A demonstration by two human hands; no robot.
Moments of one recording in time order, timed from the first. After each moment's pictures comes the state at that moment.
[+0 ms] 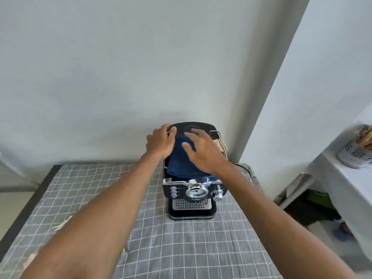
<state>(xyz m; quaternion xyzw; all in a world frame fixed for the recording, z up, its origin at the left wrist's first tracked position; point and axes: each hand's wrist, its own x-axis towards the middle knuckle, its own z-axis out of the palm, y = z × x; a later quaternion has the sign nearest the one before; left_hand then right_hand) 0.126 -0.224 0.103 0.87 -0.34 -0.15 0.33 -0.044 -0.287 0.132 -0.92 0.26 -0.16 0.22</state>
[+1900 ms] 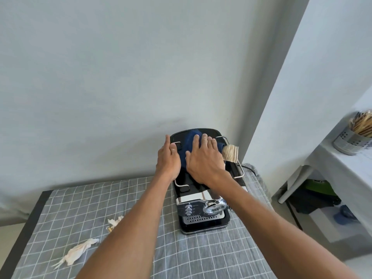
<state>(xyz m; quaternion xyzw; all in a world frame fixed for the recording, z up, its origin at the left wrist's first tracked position) 0.126 -0.229 0.077 0.81 -0.29 -0.24 0.44 0.010 -0.283 0.112 -0.90 0.42 0.00 0.06</state>
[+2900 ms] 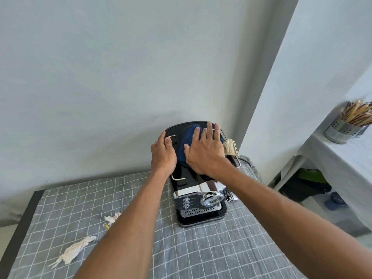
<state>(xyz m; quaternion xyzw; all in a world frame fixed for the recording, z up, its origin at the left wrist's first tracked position) 0.127 -0.232 0.072 0.80 -0.27 -0.23 0.48 0.007 -0.289 0.121 -0.89 0.44 0.07 -0.04</state>
